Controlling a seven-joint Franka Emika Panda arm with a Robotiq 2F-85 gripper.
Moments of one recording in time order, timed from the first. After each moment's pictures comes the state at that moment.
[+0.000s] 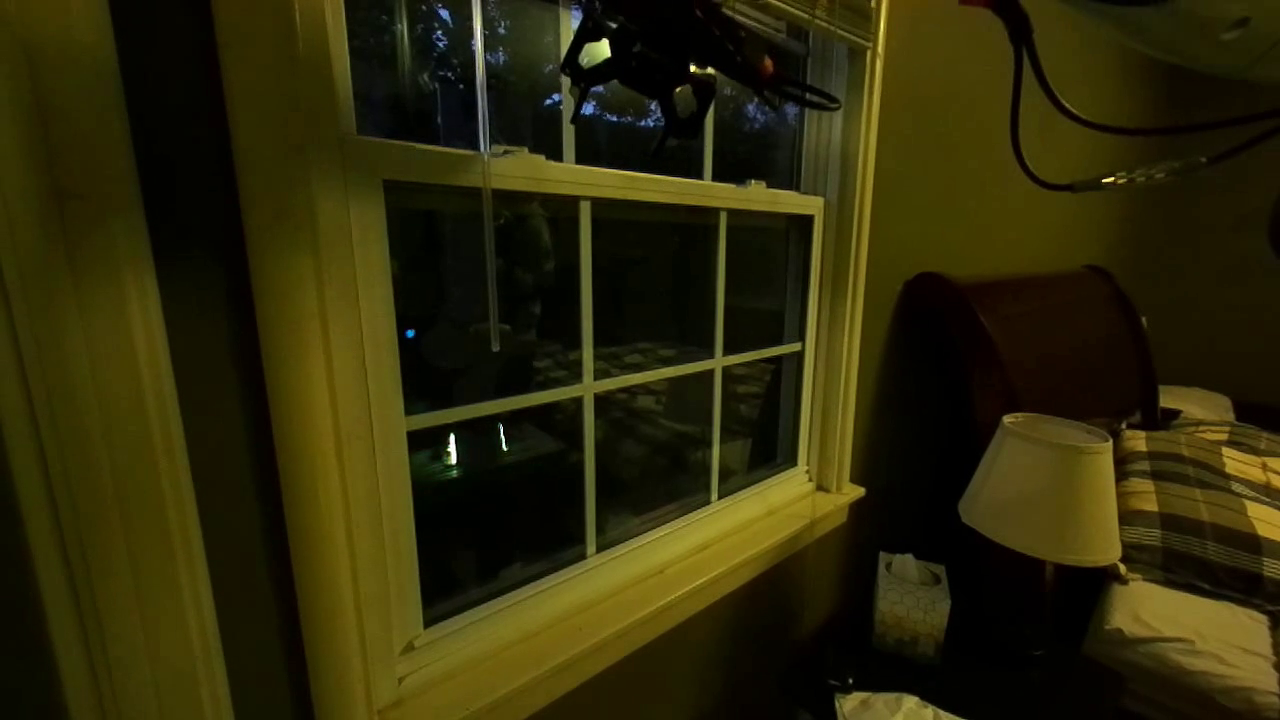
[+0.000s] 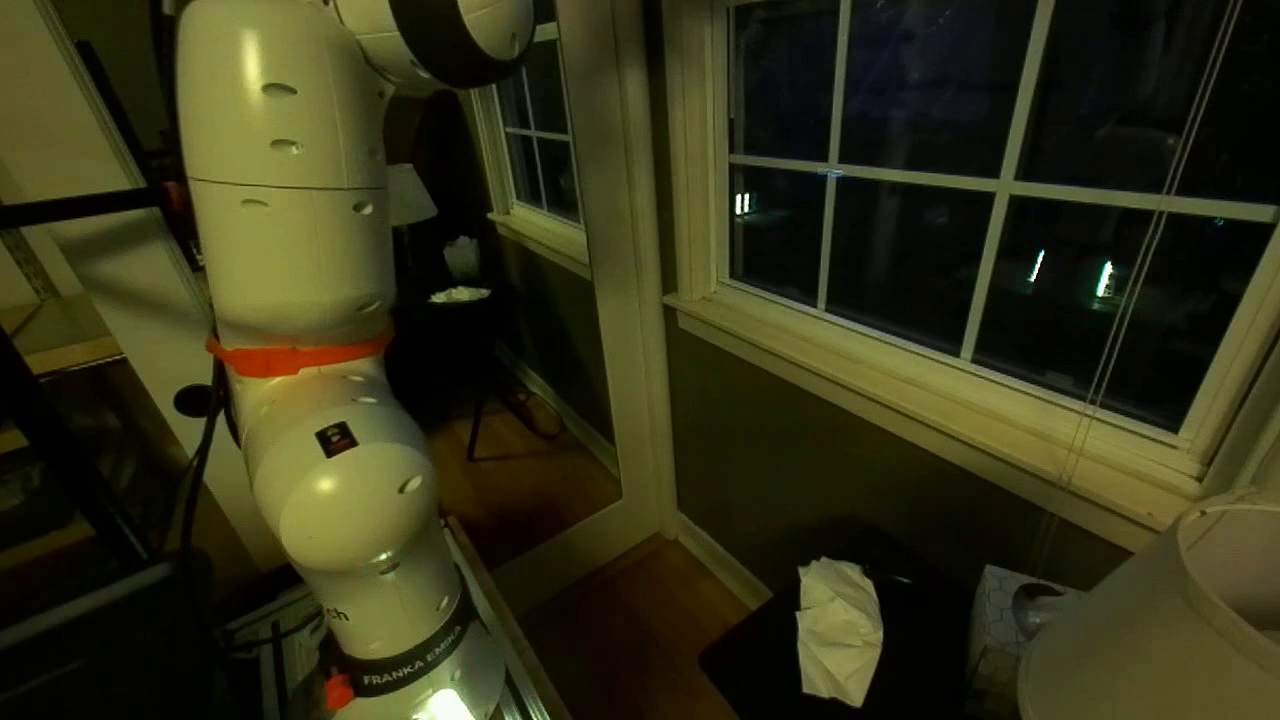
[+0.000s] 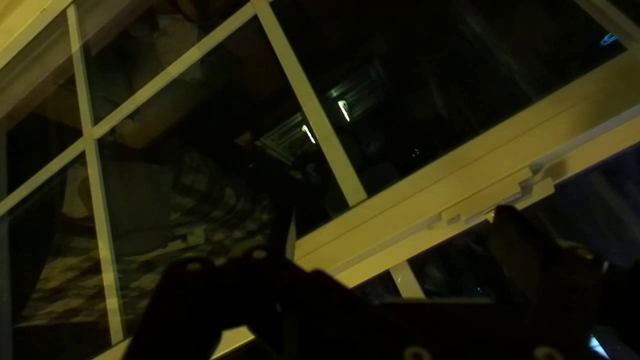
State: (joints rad) arm 0.07 0.19 0.34 -1.00 -0.45 1.94 1.02
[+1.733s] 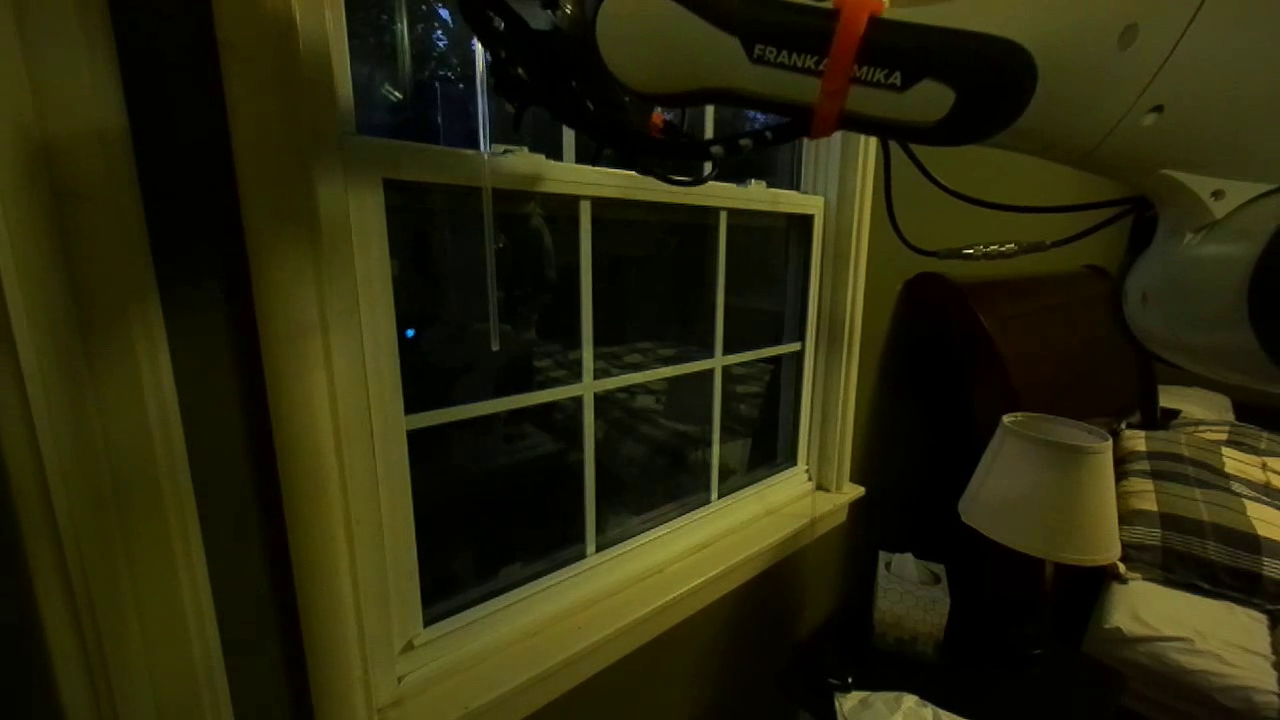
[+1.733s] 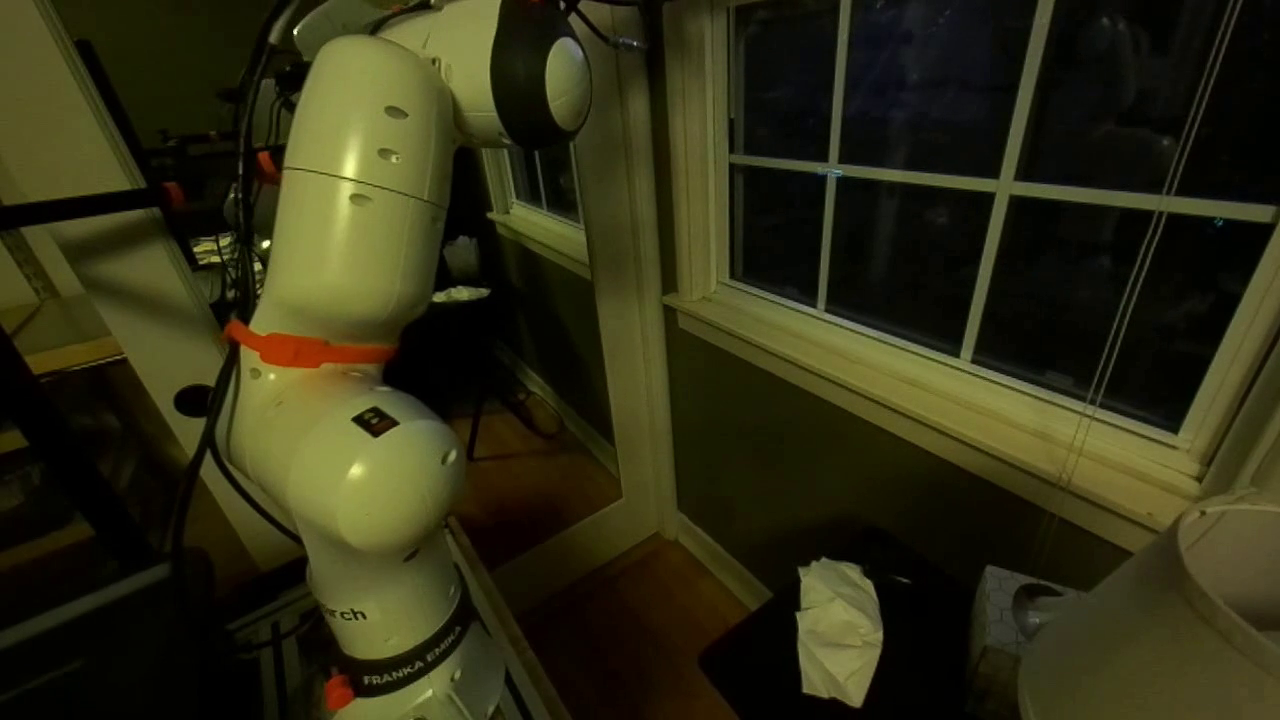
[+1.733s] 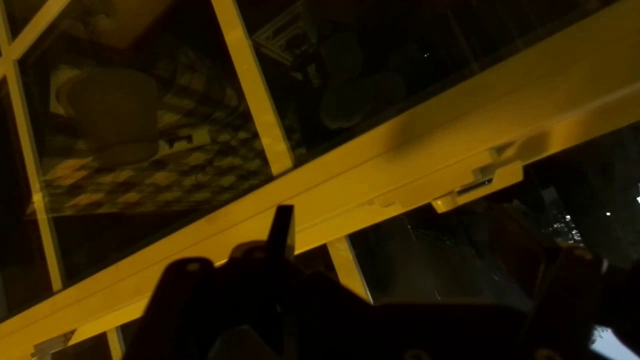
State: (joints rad) arm 0.33 0.47 0.20 -0.71 -0.84 1.97 1.20
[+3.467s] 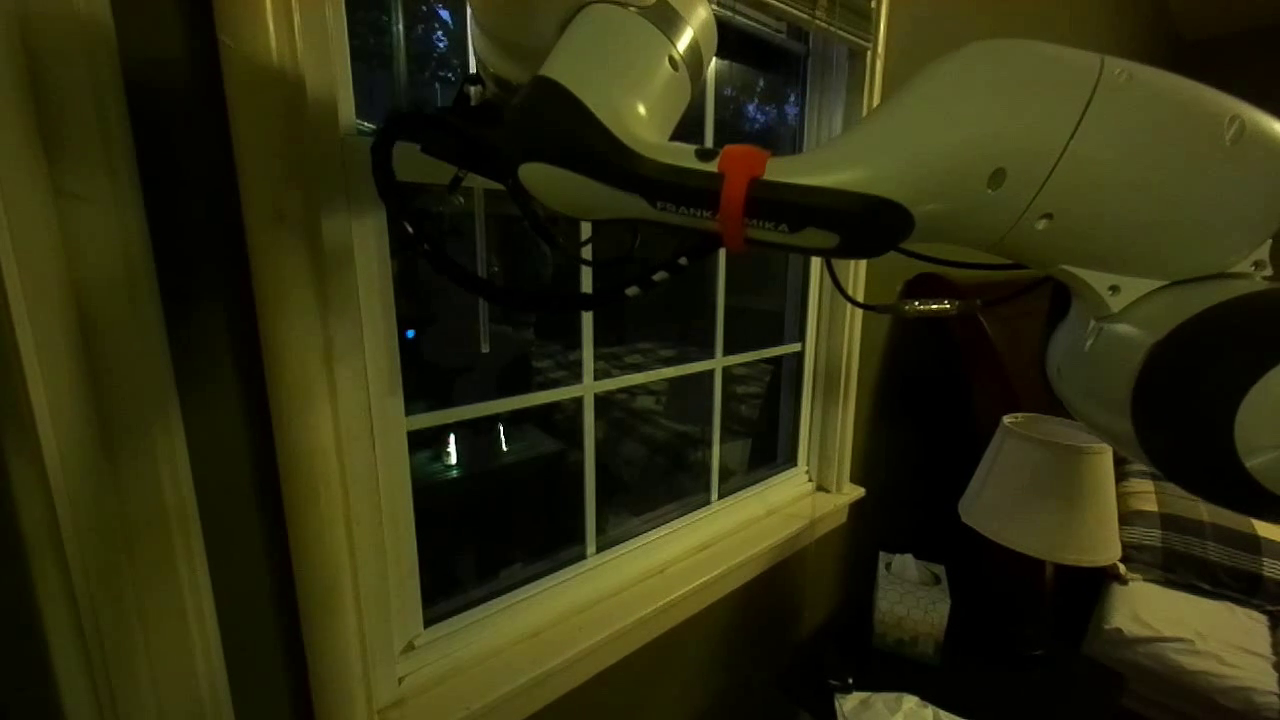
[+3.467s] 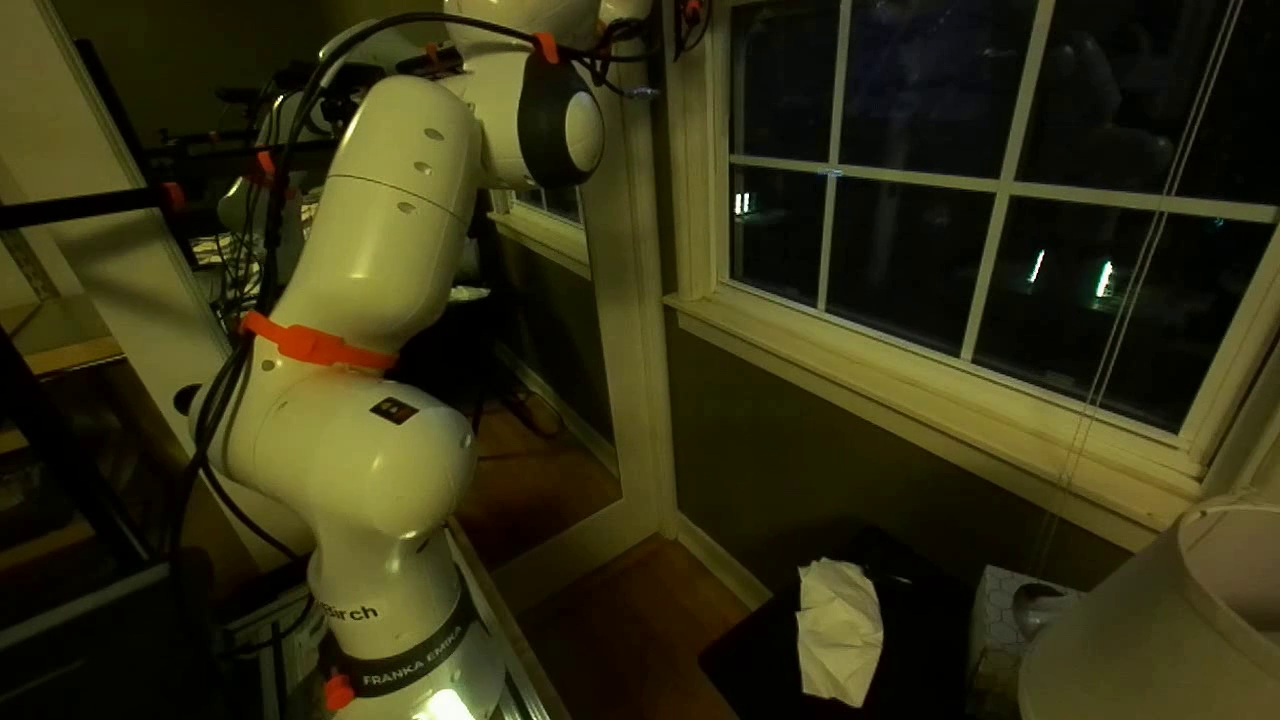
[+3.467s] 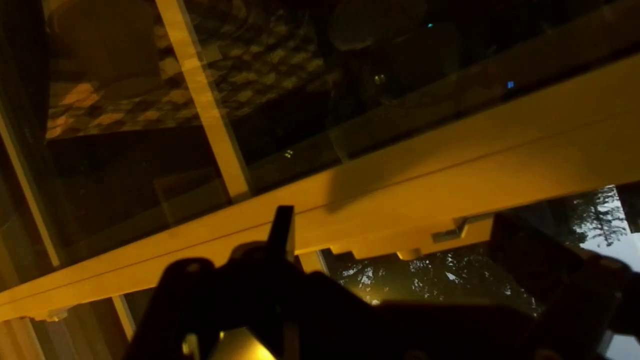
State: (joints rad) arm 0.48 0.66 0.04 -0.55 -1.09 1.99 1.40
